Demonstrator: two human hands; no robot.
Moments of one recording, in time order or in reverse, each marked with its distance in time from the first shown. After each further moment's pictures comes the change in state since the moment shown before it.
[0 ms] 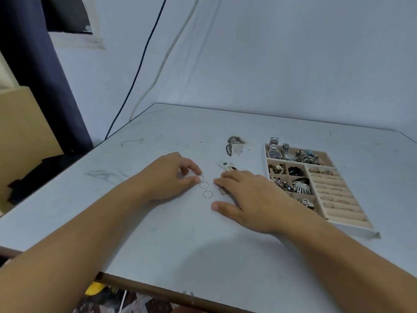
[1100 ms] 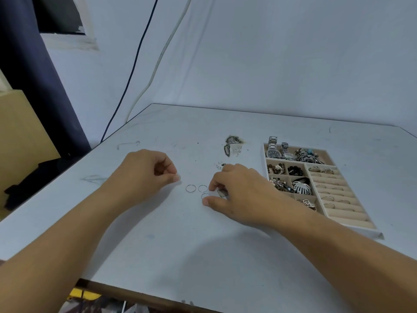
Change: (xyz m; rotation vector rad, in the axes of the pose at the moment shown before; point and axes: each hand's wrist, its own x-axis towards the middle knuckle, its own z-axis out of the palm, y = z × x) left_hand -0.024 0.002 -0.025 -0.073 0.209 -0.150; right_hand 0.014 -0.015 -0.014 0.148 0.060 0.056
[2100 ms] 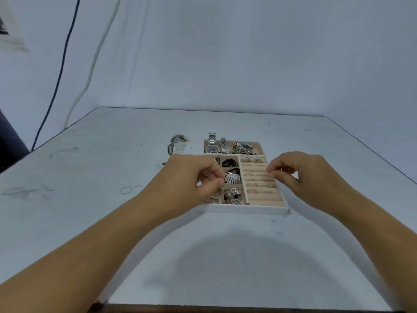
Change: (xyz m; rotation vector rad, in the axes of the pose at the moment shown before) left_hand -0.018 0.156 0.077 -0.304 -0.157 0.426; right_hand -0.137 0.149 -0.067 0.117 0.384 0.197
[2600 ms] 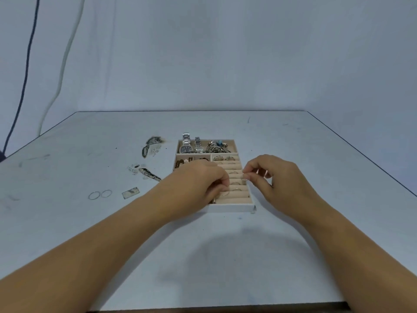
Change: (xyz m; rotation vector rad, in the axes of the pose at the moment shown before) left_hand 0.036 0.020 0.054 0.296 -0.191 0.283; right_hand -0.019 0.023 0.009 0.145 0.124 -0.041
